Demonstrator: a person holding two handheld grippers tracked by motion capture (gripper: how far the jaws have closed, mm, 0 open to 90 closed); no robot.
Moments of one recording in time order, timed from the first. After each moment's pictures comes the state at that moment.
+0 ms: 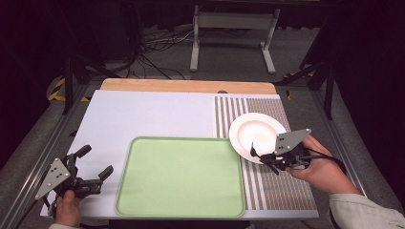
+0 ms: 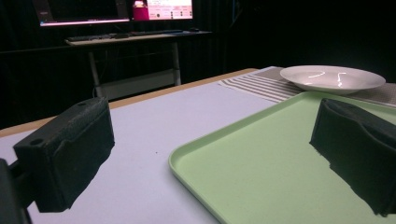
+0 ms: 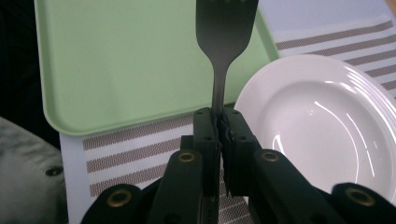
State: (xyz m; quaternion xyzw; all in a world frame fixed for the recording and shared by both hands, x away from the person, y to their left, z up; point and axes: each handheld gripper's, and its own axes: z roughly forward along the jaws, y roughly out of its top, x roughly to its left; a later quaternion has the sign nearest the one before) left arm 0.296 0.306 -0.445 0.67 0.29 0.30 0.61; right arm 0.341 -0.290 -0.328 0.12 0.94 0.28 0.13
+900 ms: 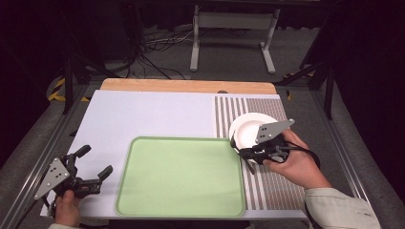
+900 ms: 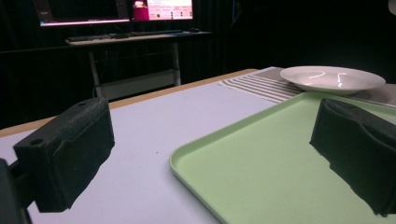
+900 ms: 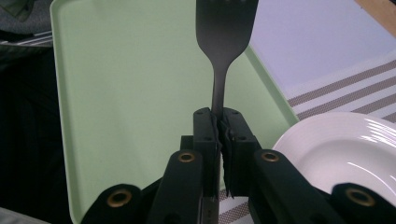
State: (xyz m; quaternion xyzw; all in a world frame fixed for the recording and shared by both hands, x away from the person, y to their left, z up) left arm 0.296 0.307 -0.445 0.67 0.30 0.30 0.61; right arm 0.352 -0.240 -0.323 0.19 0.91 0.35 0.08
